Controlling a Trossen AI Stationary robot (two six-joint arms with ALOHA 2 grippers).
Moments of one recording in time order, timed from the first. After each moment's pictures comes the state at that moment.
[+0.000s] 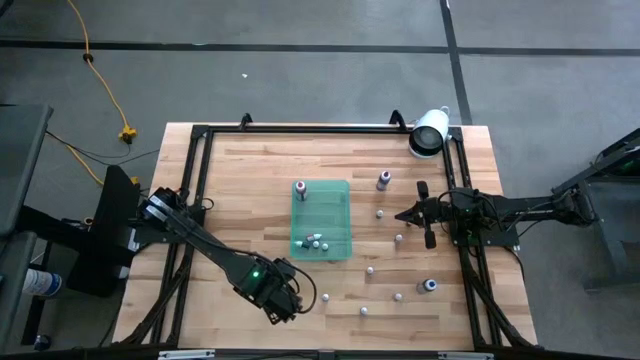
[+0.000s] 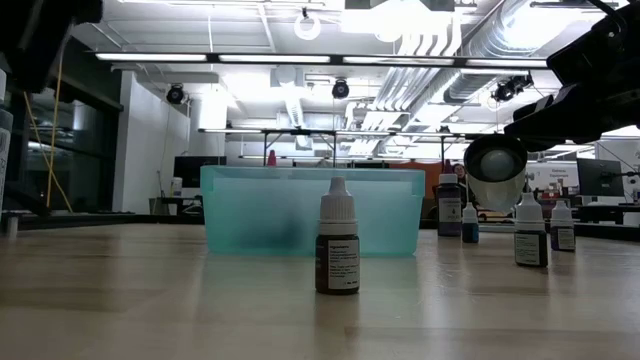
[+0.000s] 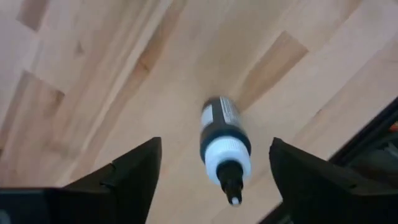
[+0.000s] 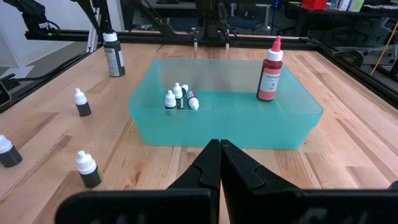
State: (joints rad) left arm -0.61 1.89 1.64 -1.25 -0.01 -1.22; right arm -0.02 0.27 0.01 0.04 -0.06 -0.03
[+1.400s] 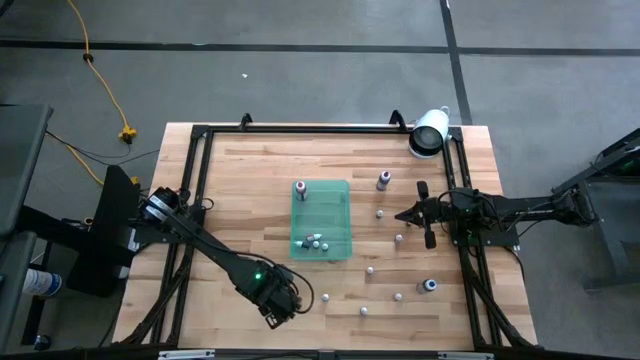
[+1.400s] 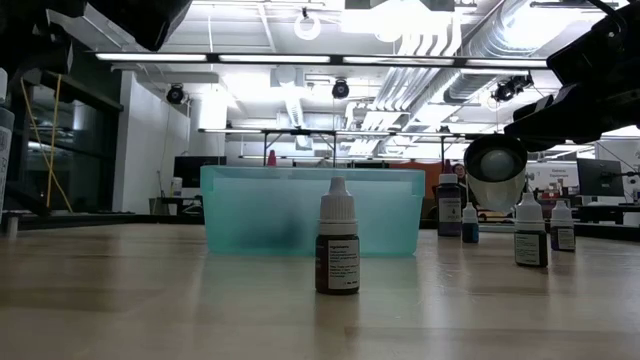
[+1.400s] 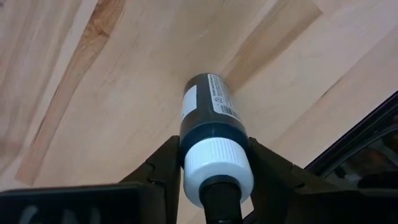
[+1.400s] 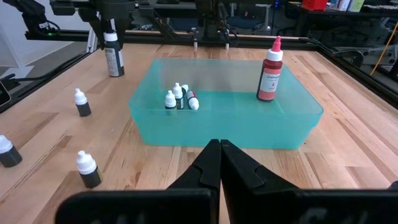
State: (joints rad) left arm -0.61 1.89 1.48 -1.05 0.13 -1.24; right arm -0.02 0.27 0.01 0.04 -0.06 -0.03
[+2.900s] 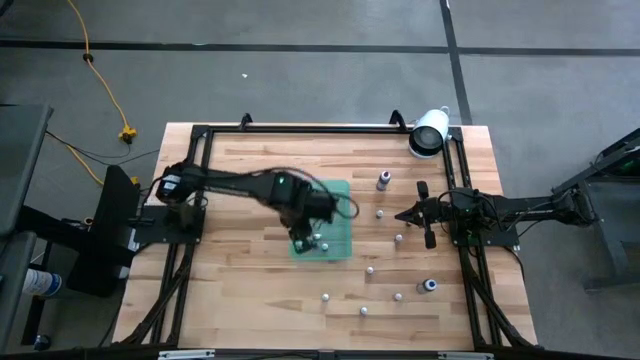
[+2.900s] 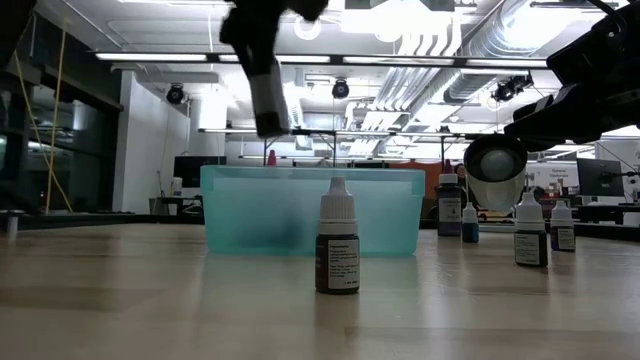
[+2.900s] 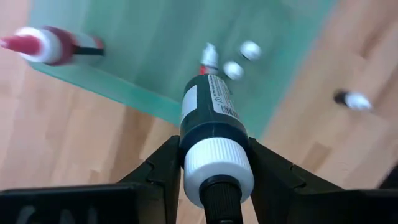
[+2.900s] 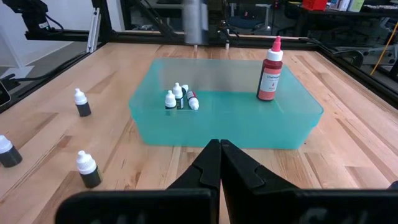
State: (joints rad) left arm -0.11 1.90 1.92 -1.43 -0.04 -0.54; right arm -0.02 0.27 0.01 0.04 -0.06 -0.03
